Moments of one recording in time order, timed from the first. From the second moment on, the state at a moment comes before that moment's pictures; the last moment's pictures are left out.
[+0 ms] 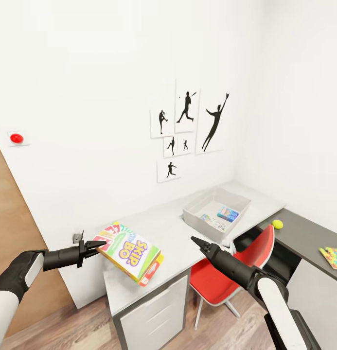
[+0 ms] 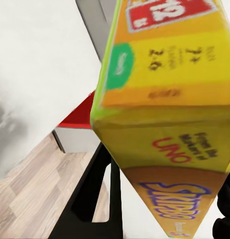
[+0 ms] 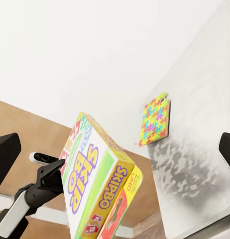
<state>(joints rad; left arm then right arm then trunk) -0.73 0.35 0.20 -0.58 0.24 1.02 -1.19 -0.25 -0.03 0.01 -1.56 -1.05 0.76 0.14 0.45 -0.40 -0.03</state>
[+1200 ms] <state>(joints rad) -0.73 0.35 0.20 -0.58 0.24 1.02 -1.19 -0.25 -0.03 0.07 -1.57 -1.05 0.69 0.14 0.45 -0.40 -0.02</state>
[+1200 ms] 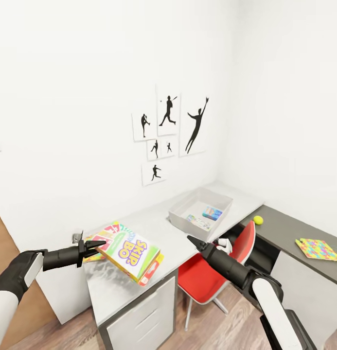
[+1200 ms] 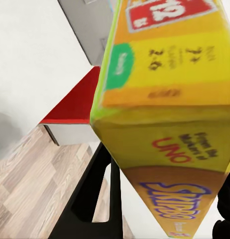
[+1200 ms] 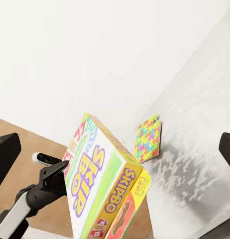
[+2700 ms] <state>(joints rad) -0.73 0.35 0.20 -0.58 0.24 1.02 -1.20 -0.25 -0.15 -0.48 -1.58 -1.13 1.04 0.36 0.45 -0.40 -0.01</state>
